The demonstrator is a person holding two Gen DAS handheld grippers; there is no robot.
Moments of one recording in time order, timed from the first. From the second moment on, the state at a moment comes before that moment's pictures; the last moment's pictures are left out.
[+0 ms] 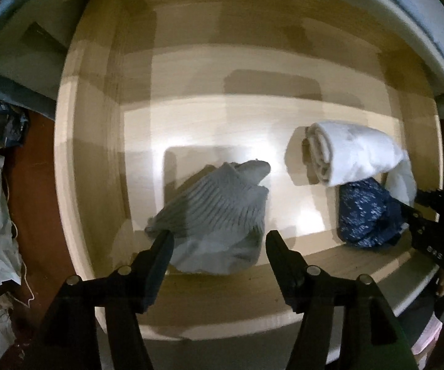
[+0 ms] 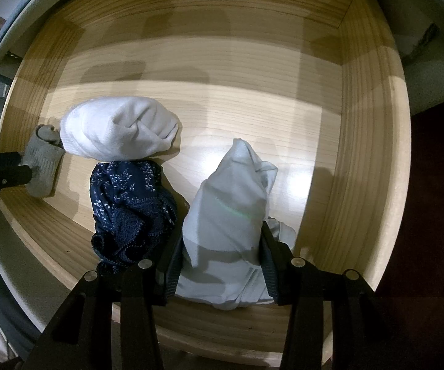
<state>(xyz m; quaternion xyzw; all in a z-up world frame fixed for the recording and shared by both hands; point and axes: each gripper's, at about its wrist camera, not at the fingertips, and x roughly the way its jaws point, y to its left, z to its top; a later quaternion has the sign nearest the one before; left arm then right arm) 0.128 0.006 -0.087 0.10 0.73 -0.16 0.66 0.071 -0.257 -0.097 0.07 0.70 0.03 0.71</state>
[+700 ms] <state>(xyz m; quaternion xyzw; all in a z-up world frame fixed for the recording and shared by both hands) 0.152 -0.012 -0.111 0.17 0.72 -0.14 0.66 0.071 -0.256 -0.095 0.07 0.70 0.03 0.71</state>
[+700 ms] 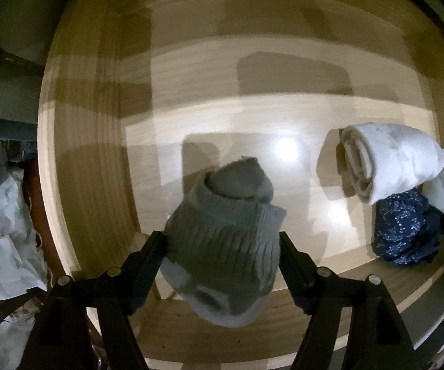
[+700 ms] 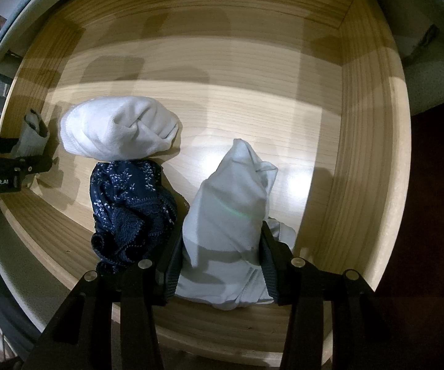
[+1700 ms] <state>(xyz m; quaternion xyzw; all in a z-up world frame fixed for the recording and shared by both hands) 0.107 -0.023 0.021 0.13 0.63 -0.21 0.74 0.073 -0.257 -0.089 0.05 0.71 0.02 0.70</state>
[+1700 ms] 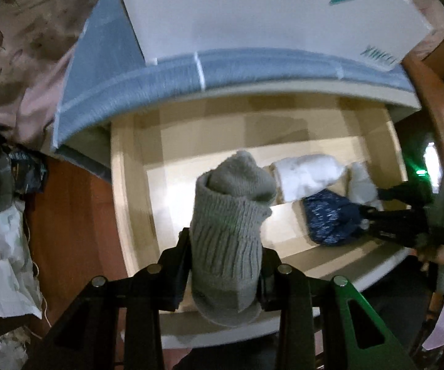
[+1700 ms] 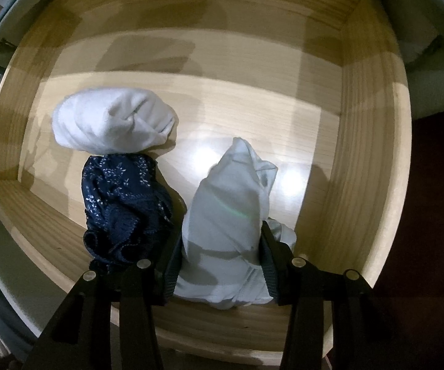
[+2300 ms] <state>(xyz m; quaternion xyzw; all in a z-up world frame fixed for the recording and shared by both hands) 0.149 -0.022 0.189 0.06 0.44 -0.25 0.86 0.071 -0.257 -0.086 0.03 0.72 0.01 0.70</state>
